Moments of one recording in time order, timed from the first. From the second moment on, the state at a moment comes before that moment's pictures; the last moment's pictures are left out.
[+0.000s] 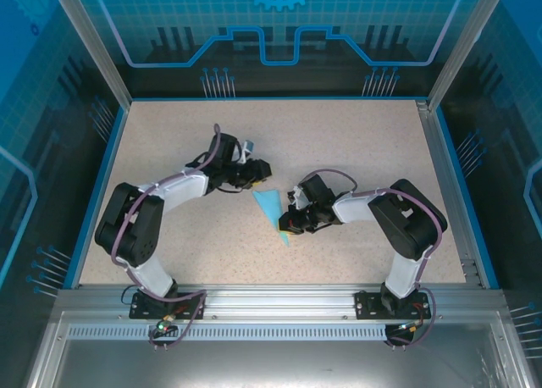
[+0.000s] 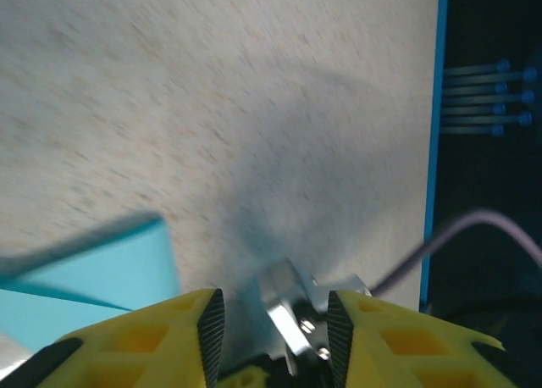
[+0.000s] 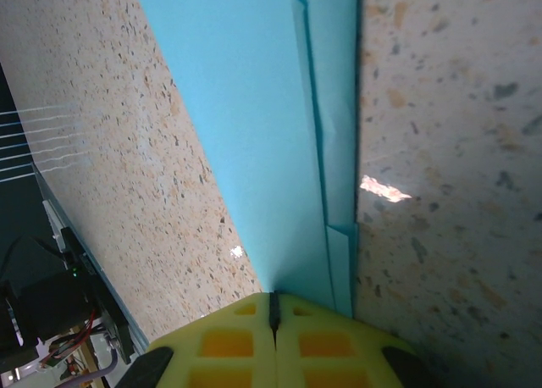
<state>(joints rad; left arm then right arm) -0.38 1.70 1.00 -0.07 0.59 -0.82 0.62 1.80 0.77 0.00 -0.64 0.77</state>
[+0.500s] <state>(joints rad) -0.46 1.84 0.91 -0.02 0.61 -0.88 0.62 1.80 0.77 0.00 -0.63 0.78</state>
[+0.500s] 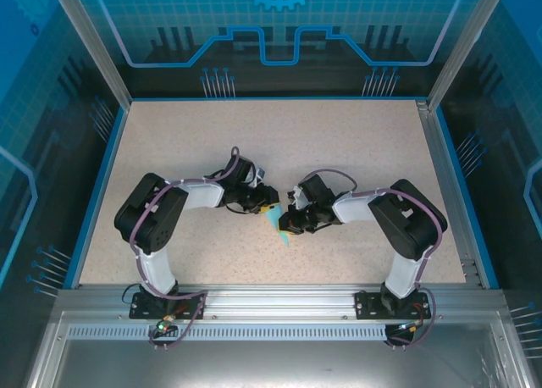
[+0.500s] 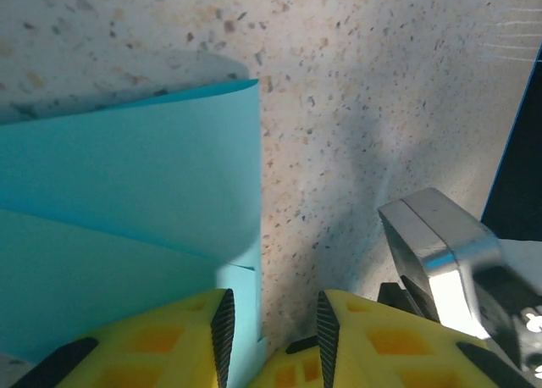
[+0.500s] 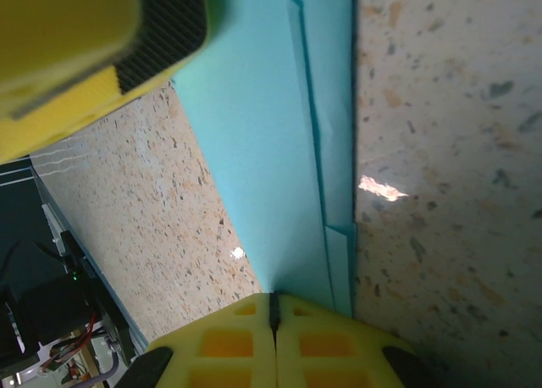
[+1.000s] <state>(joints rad) -0.46 1.87 0.91 0.01 0.59 -0.88 0.67 1.76 0.76 -0.01 -0.58 0.80</state>
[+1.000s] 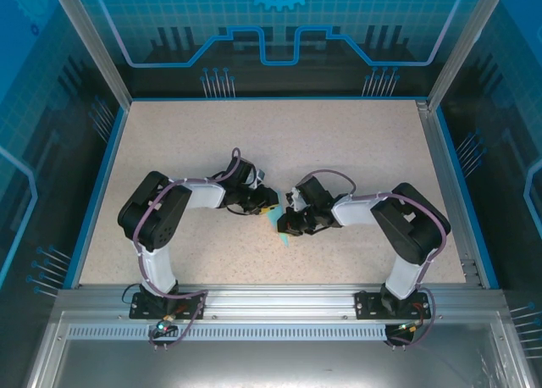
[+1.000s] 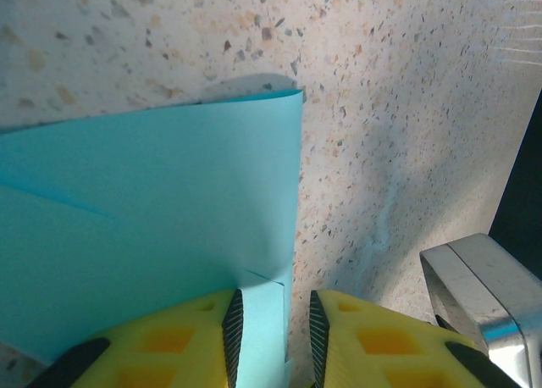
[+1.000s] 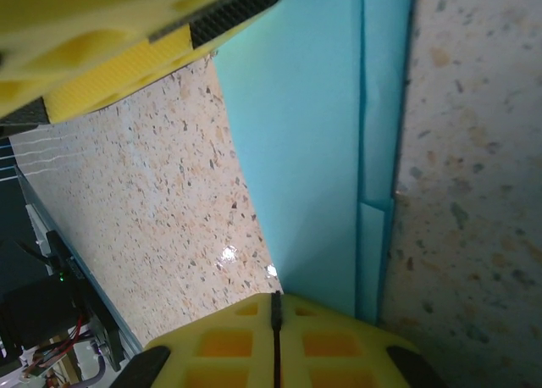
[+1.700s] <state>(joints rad) -0.46 1.87 0.91 0.01 0.58 -0.88 0.67 1.78 0.74 0.08 -0.58 0.79</state>
